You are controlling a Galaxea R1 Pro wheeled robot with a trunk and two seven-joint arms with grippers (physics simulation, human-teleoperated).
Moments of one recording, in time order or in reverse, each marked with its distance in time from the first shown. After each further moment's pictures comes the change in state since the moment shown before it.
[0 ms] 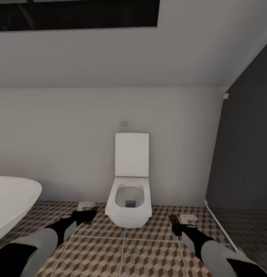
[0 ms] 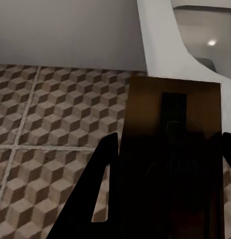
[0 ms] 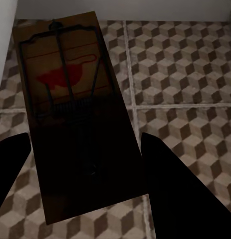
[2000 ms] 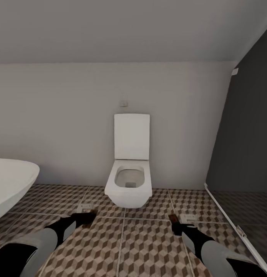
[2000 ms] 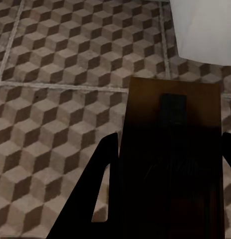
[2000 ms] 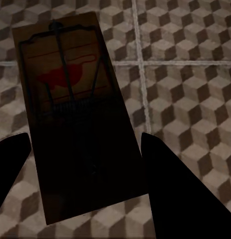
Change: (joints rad) left arm -0.001 0.003 -0.004 0.002 0.002 0.073 0.004; right arm 0.000 0.000 0.000 0.001 0.000 -0.014 0.003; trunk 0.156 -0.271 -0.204
